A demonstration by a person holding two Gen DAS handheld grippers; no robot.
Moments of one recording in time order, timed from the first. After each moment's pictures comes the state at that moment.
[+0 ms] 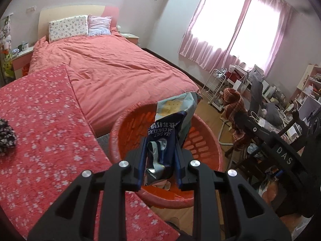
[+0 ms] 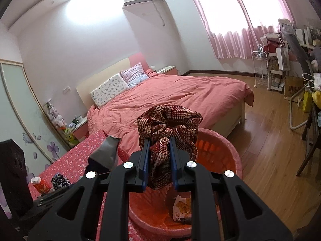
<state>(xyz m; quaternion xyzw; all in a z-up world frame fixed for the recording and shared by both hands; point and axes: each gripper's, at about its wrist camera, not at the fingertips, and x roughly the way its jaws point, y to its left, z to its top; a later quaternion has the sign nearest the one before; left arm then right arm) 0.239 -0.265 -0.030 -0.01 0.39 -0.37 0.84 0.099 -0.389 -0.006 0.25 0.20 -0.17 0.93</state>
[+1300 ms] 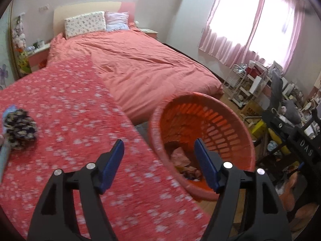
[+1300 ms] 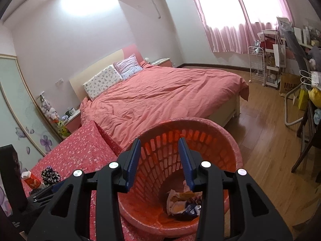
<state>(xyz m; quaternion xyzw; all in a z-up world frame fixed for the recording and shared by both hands) 0.259 -0.218 -0.049 0.02 0.40 -0.30 0.87 0.106 -0.378 -0.011 0.23 0.23 -0.18 0.93</state>
